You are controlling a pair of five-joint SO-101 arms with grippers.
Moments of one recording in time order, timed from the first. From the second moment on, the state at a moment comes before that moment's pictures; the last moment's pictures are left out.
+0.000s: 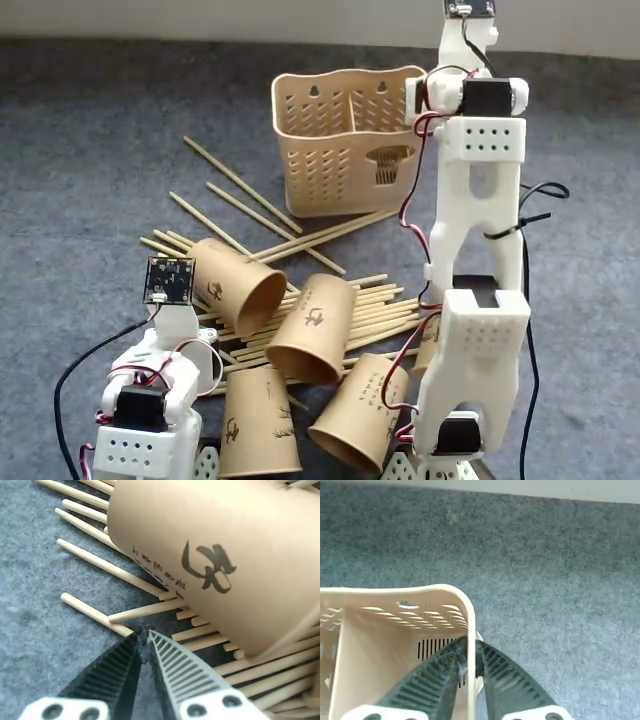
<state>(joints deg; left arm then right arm) -0.3 -103.6 96.0 72.5 10.3 -5.8 32.3 -58.6 80.5 5.4</state>
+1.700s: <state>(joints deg) -0.3 -103.6 96.0 72.5 10.3 -5.6 32.0 -54.6 99.9 5.4</state>
